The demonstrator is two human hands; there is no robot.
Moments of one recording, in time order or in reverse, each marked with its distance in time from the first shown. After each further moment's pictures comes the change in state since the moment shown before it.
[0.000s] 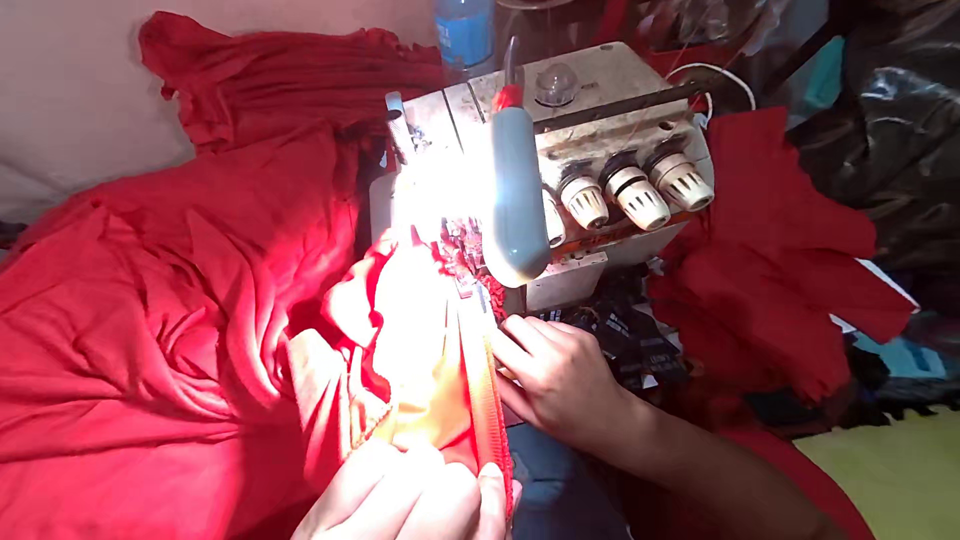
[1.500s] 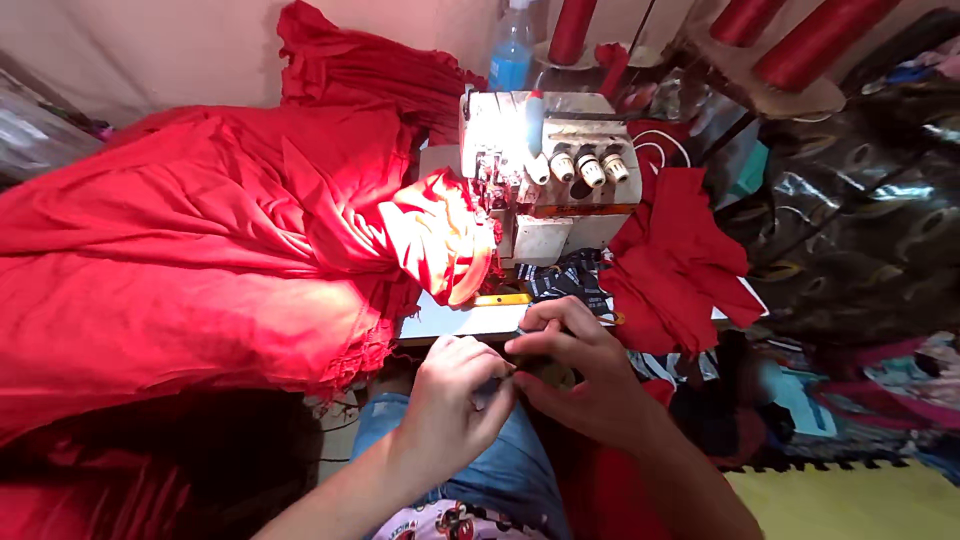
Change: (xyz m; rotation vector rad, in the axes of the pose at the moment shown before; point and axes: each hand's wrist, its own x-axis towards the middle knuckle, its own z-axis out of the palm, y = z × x) left_hand -0.042 0.063 0.088 -0.393 0.447 -0.201; right_hand -0.057 -0.043 -0.095 0.546 -0.020 -0.034
